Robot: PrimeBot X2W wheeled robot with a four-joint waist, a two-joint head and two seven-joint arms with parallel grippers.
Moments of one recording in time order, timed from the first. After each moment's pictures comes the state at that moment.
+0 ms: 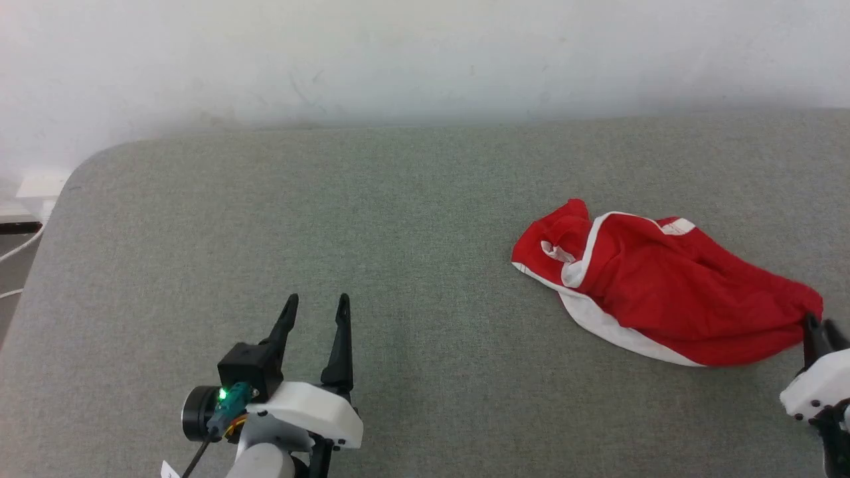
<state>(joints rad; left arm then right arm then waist) -0.13 0.17 -0.35 0.22 -0.39 0.17 -0.26 -0.17 -0.10 -0.44 0.34 0.23 0.13 0.20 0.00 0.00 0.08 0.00</state>
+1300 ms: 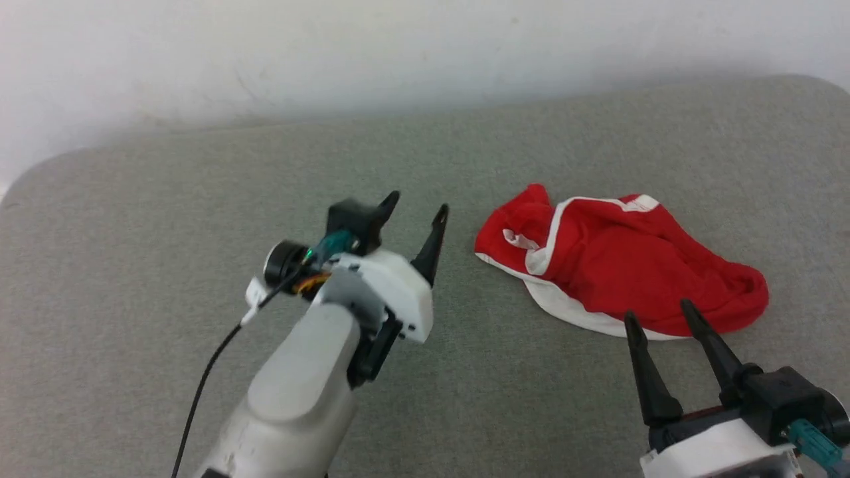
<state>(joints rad) -0.55 0.08 -0.50 0.51 -0.39 0.03 -0.09 0.16 -0.05 0.05 -0.21 0.10 0.13 -0.07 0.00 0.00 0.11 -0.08</state>
